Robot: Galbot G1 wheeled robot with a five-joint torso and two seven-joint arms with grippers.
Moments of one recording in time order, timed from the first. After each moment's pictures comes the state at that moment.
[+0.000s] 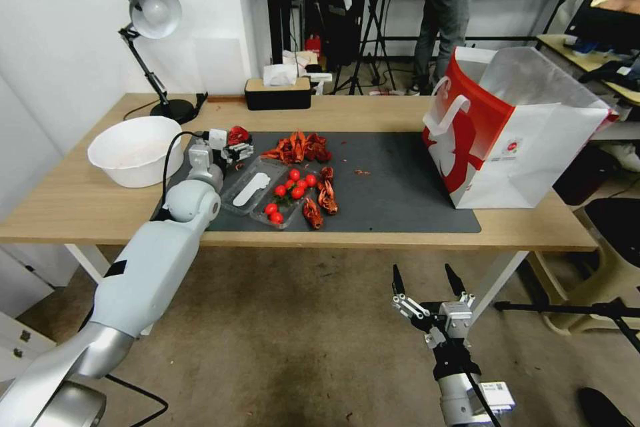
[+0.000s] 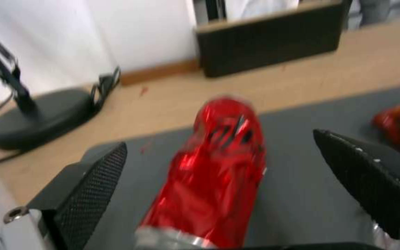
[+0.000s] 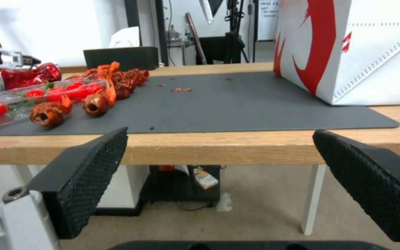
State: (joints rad) left arm 0.56 -1.11 -0.12 -1.31 -0.49 0.27 -0.16; right arm -1.78 1.28 0.33 2.09 0.13 0.31 0.23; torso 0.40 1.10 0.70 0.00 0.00
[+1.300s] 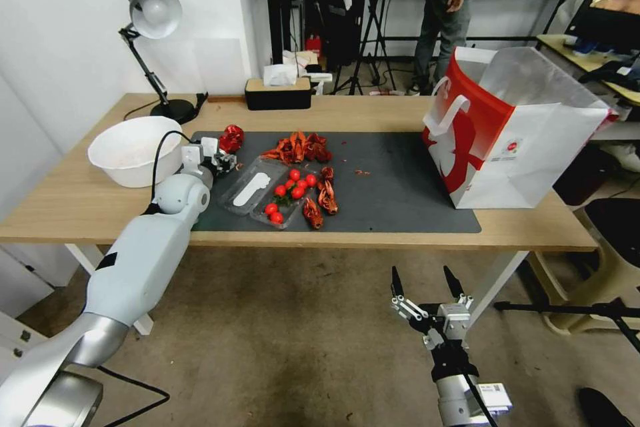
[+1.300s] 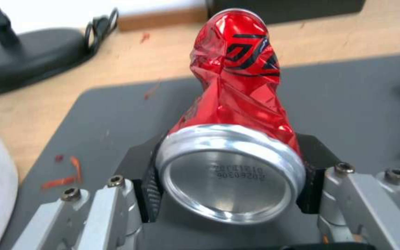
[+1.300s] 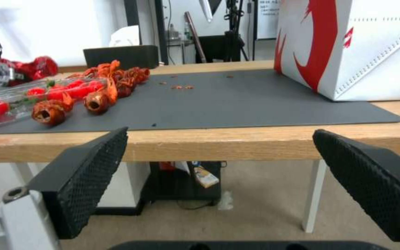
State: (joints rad) left arm 0.53 -1.10 -0.14 -1.24 -0.59 0.42 -0.16; right arm -1.78 1.29 0.32 2.08 0.12 0.31 0.24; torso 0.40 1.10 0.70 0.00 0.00
